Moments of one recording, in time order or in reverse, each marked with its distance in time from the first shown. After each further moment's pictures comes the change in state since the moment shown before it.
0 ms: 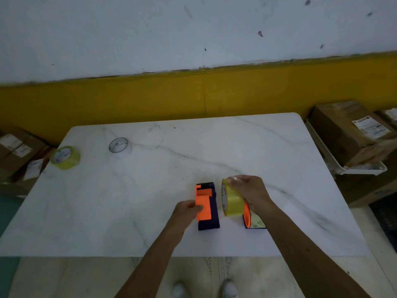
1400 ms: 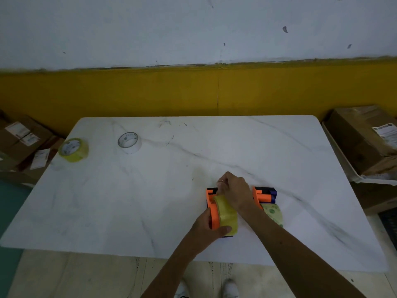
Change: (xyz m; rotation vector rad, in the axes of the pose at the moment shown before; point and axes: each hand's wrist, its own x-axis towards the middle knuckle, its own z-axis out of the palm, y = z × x) left_hand -0.001 -0.032 0.007 0.037 -0.237 0.223; right_hand 0.034 0.016 0.070 -0.748 -0.116 -0.352
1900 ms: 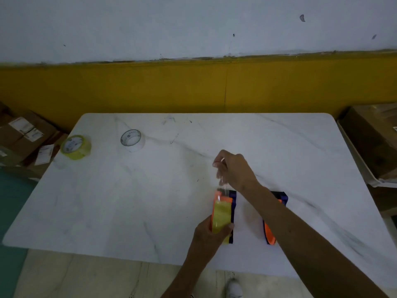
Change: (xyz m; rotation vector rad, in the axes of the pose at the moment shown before) left_hand 0.009 -0.016 0.007 0.031 0.272 -0.050; right_hand 0.048 -0.044 -0.023 0.316 -0.100 -0.021
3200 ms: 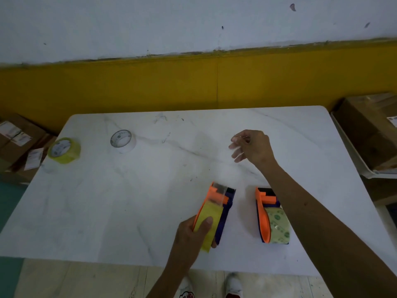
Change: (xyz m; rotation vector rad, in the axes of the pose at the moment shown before) left_hand -0.027 0.044 -0.028 -0.070 0.039 0.028; right_hand 0.035 0.010 -0.072 0.391 0.171 0.059
